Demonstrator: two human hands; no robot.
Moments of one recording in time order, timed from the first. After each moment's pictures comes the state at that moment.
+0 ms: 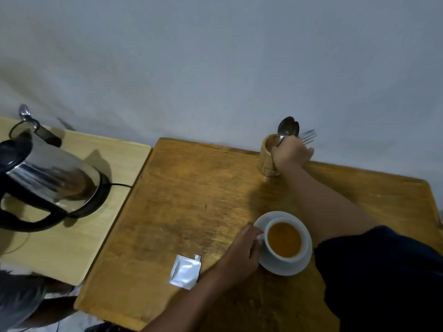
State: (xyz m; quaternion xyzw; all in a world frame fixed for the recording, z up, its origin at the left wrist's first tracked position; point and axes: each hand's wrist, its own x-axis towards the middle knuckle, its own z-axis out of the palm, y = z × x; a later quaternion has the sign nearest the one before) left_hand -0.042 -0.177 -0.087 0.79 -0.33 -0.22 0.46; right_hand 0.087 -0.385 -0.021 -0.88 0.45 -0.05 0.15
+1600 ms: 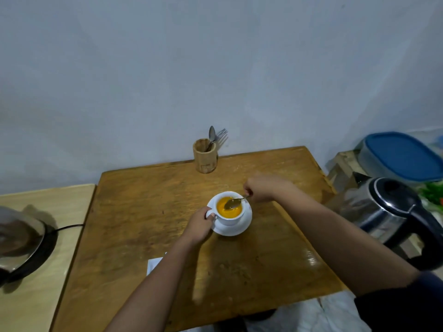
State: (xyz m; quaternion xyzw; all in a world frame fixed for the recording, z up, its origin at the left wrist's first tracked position) left_hand -0.030 -0.179 -0.070 0.82 -0.28 -0.32 0.38; right_hand -0.129 -0.345 0.064 -0.94 0.19 0.24 0.11
